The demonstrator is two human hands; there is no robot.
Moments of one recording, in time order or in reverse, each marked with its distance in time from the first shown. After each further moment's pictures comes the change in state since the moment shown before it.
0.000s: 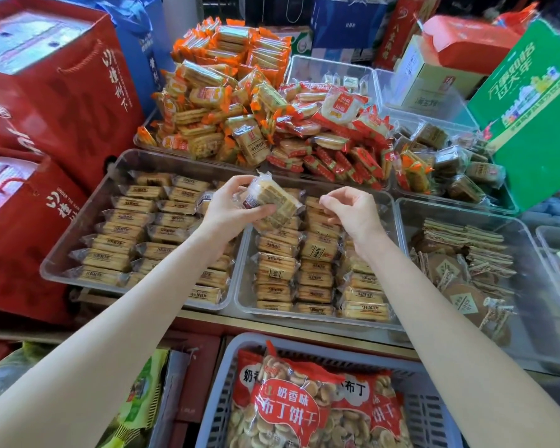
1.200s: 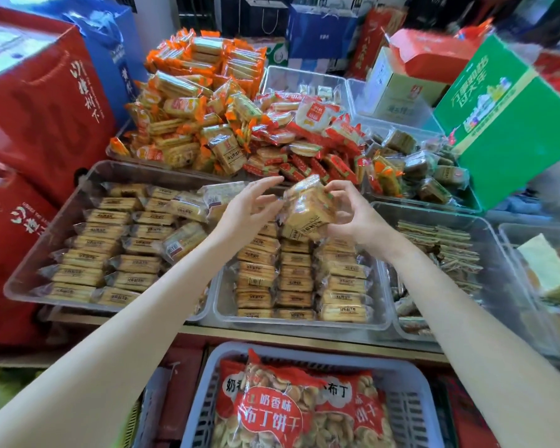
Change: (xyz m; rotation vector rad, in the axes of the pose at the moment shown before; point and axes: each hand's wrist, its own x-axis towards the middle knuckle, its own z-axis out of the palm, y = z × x) left_hand 0.000 0.020 0.044 0.242 -0.200 0.260; right_hand -0.005 -0.001 -0.065 -0.158 -0.364 -0.137
